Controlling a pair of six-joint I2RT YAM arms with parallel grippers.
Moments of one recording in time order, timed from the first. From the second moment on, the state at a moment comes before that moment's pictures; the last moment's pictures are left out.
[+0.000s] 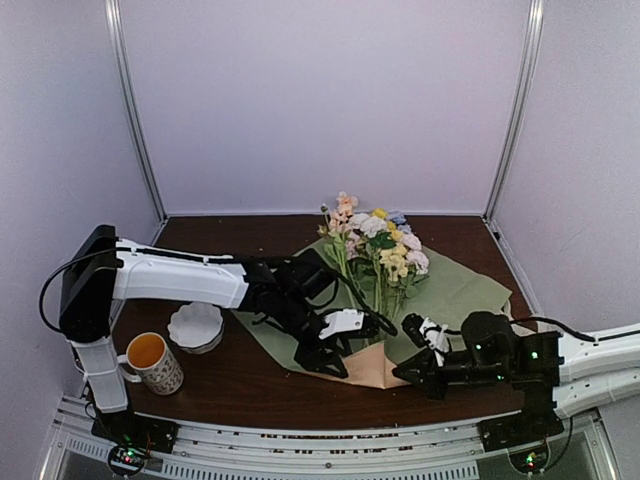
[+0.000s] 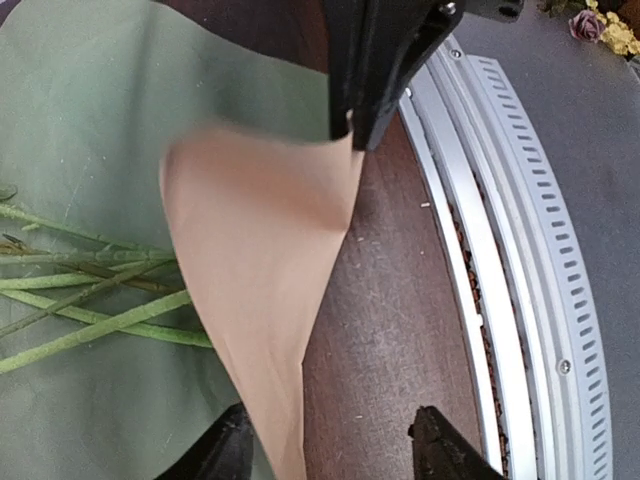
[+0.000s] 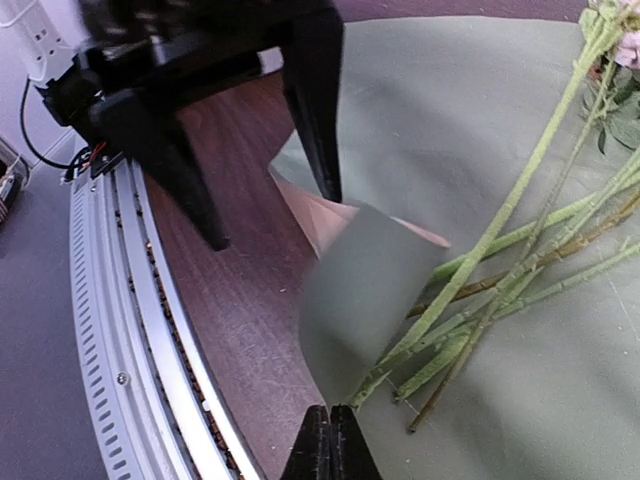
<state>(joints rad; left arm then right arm) -1.06 1.88 1.32 -0.47 0.55 0.50 1.14 0.87 0.32 0.01 -0.04 0.30</state>
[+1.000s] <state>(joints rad) -1.05 1.89 1.19 -0.44 0.40 0.29 0.80 1.32 0.50 0.05 -0.15 0.46</state>
